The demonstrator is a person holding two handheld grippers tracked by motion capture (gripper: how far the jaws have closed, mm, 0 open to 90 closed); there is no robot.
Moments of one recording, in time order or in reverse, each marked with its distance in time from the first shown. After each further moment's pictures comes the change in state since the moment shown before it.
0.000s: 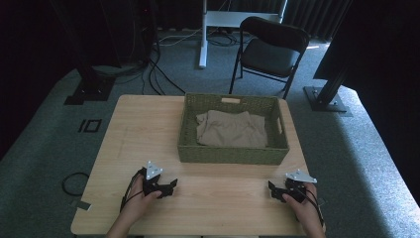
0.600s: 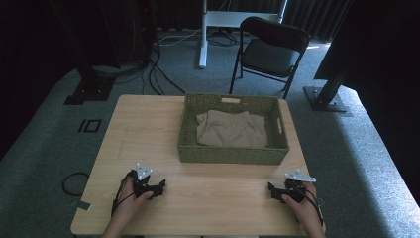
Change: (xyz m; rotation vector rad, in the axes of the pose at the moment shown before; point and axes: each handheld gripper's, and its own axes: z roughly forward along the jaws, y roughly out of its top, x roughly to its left) left arm 0.020 -0.015 -0.007 0.060 0.134 -0.063; right arm -0.001 -0.003 0.004 0.049 -0.005 0.018
